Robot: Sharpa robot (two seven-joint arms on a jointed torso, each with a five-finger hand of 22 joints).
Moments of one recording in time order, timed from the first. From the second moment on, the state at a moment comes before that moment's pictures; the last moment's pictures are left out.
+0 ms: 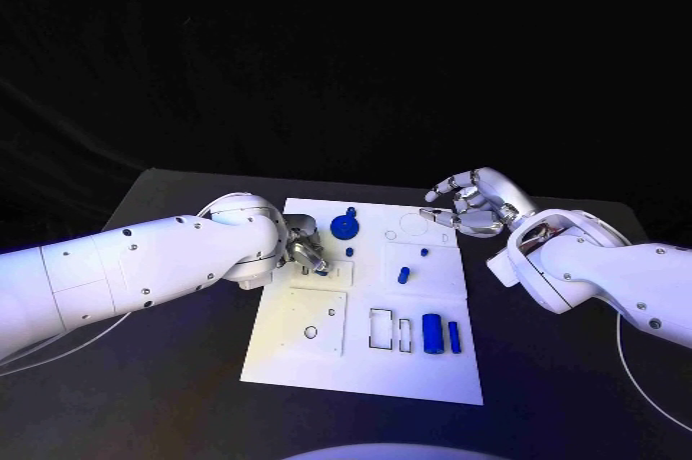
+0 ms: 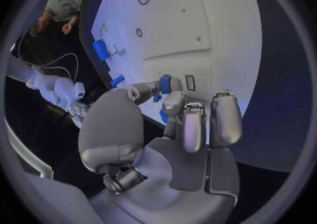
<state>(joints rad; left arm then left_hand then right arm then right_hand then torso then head) 1.29 -0.67 -0.11 1.44 -1.14 0.11 -0.53 1.04 -0.27 0.83 0.17 0.13 0.89 0.03 0.82 0.60 1.34 -0.05 1.19 1.00 1.47 -0.10 1.56 1.31 0.09 1.38 0.01 1.42 1.23 1.26 -0.93 -0.13 1.64 -0.94 -0.60 0.01 1.34 -0.15 0.18 0.29 0.27 0.86 0.16 0.31 0.38 1.38 0.07 1.37 1.31 1.47 0.01 1.51 1.31 0.02 1.47 0.11 1.42 1.31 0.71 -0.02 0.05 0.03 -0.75</state>
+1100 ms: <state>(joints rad) 1.29 -0.67 -0.12 1.43 -1.13 0.12 -0.53 1.00 -0.24 0.70 0.26 0.13 0.92 0.00 0.82 0.76 1.34 -0.05 1.20 1.01 1.47 -0.10 1.56 1.31 0.08 1.39 0.01 1.42 1.24 1.25 -0.93 -0.13 1.63 -0.94 -0.59 0.01 1.33 -0.15 0.18 0.29 0.27 0.86 0.16 0.31 0.38 1.38 0.07 1.36 1.31 1.47 0.01 1.51 1.31 0.04 1.47 0.11 1.42 1.31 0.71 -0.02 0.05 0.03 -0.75</state>
